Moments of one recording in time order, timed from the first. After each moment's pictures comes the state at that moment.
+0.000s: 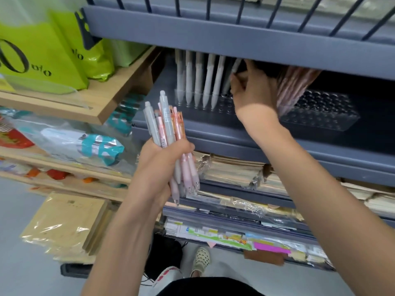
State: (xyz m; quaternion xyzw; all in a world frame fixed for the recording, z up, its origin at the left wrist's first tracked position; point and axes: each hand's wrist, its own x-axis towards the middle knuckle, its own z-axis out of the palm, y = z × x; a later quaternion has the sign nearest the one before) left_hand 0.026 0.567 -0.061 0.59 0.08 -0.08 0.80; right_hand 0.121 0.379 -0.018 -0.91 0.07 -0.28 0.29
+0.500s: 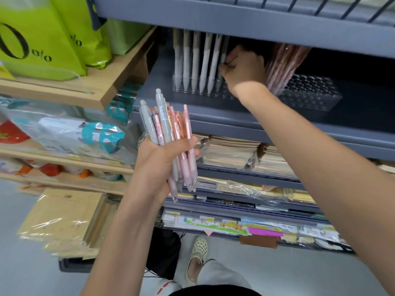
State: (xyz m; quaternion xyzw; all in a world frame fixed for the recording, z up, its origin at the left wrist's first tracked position) left_hand -0.006 0.581 -0.065 0.56 0.06 -0.10 0.82; right_hand 0.130 0.383 -0.007 -0.93 0.10 -0.23 0.26
